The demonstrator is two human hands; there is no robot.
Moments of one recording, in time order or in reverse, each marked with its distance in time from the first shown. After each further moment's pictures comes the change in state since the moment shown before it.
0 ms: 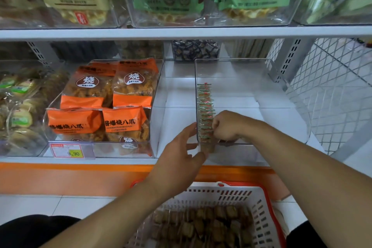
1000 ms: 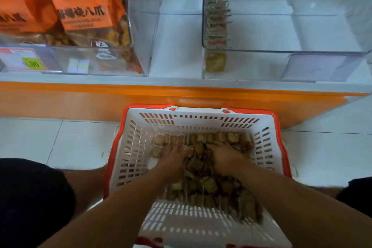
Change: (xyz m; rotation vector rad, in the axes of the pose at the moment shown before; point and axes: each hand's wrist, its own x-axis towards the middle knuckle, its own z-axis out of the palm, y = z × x) left_hand -0.068 -0.296 0.128 0.744 -0.679 -0.323; right_hand 0.003 0.167 0.311 -0.242 -0.363 -0.076
